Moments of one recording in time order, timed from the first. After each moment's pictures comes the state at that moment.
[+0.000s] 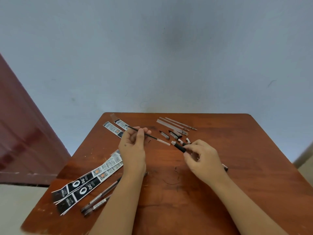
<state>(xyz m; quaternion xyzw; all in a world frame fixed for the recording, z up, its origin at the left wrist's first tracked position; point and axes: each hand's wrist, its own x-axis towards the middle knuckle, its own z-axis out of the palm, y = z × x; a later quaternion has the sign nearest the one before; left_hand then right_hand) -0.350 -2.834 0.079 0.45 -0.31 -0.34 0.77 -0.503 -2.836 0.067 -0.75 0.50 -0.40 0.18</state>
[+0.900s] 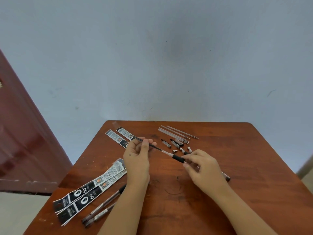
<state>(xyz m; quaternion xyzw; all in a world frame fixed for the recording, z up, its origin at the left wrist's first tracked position) -0.354 -2.835 0.082 0.45 -0.28 -0.37 0.77 -0.502 -2.838 0.066 -0.77 0.48 -0.37 0.17</state>
